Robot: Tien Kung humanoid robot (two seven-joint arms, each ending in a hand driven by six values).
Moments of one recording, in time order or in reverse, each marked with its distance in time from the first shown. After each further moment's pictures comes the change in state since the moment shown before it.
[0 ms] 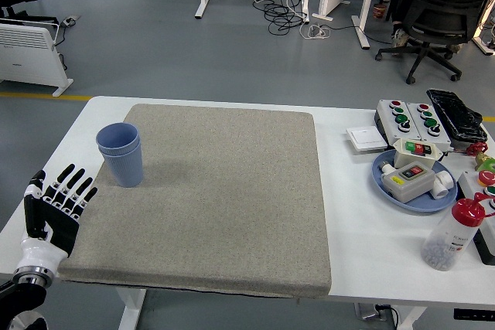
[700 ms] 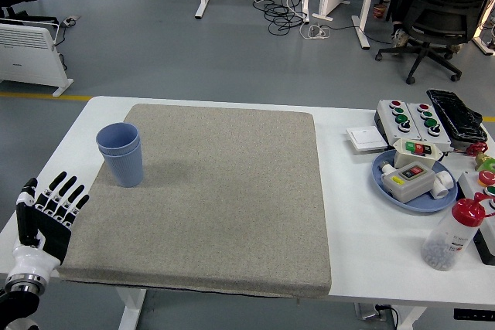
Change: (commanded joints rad) left arm 0.034 0.006 -0.011 0.001 0.002 0.007 -0.007; right arm -0.010 0.000 0.032 0.004 -0.067 0.003 -0.021
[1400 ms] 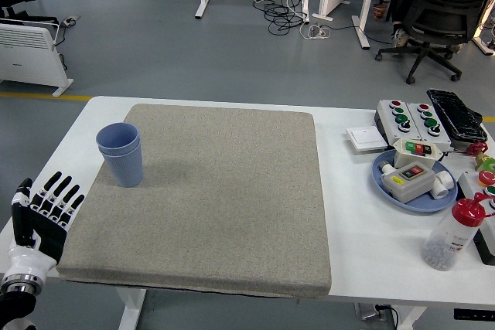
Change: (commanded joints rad) left arm 0.001 -0.007 -0.020 -0.001 0.007 0.005 -0.001; right arm 0.007 -0.002 -0.018 0.001 0.024 0.003 0.007
